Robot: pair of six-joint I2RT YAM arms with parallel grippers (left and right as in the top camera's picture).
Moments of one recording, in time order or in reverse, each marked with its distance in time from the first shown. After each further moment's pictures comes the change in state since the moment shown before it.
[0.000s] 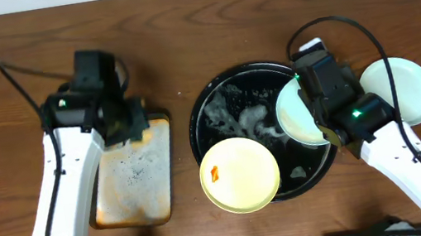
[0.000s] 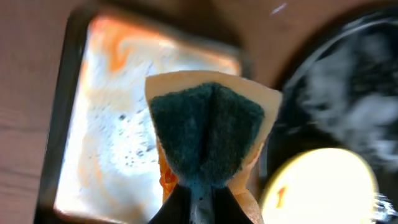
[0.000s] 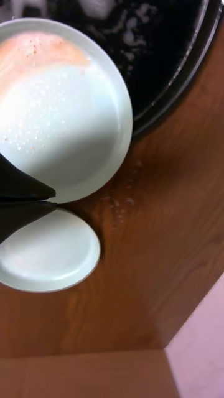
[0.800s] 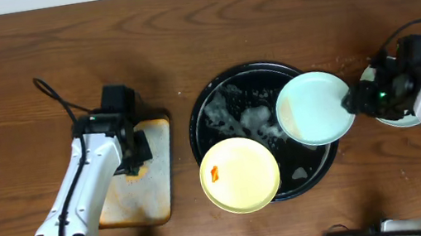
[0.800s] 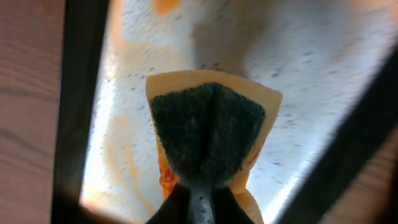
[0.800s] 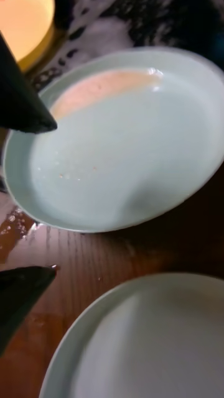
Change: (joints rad) left arm -0.017 0.050 -0.291 0.156 -0.209 -0.029; right arm -0.660 0.213 -0.013 -0.169 -0.858 0.145
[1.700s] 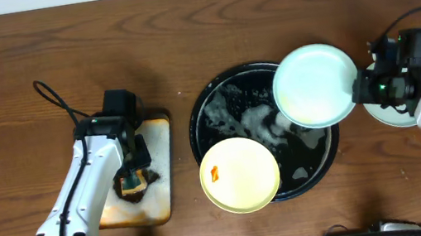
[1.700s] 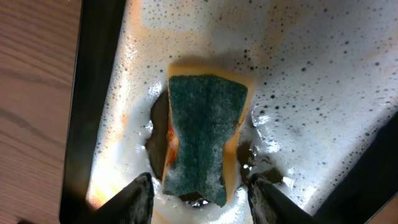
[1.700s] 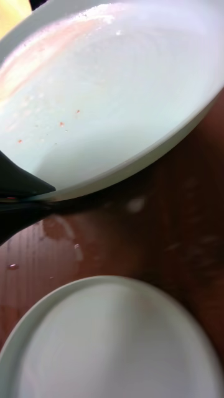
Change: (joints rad) left arm 0.000 0.000 -0.026 0.002 -0.042 -0.026; right arm 0.050 -0.112 0.014 0.109 0.017 -0.018
